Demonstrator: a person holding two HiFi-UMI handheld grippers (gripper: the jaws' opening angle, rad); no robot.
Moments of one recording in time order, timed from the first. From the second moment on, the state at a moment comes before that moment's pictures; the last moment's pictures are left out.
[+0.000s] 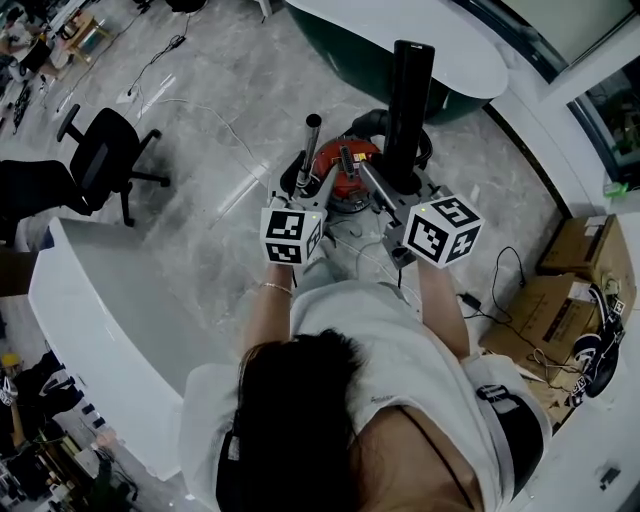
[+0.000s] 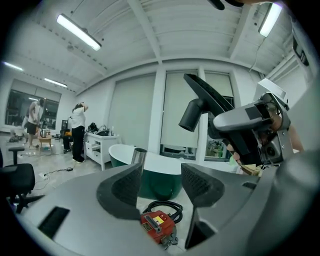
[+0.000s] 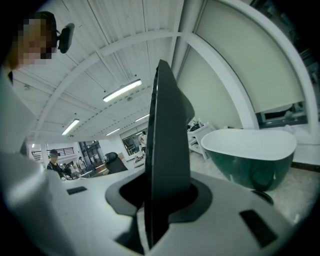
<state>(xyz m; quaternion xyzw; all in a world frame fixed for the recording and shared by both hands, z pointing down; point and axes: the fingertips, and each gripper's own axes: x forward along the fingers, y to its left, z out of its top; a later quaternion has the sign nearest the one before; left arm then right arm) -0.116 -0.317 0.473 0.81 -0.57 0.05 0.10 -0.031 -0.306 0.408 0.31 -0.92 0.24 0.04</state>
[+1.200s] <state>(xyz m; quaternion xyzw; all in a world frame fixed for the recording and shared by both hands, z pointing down) -0.065 -0.185 0.426 0.75 -0.65 0.02 0.11 0.039 -0.191 0.420 0.28 -0.93 0.23 0.06</state>
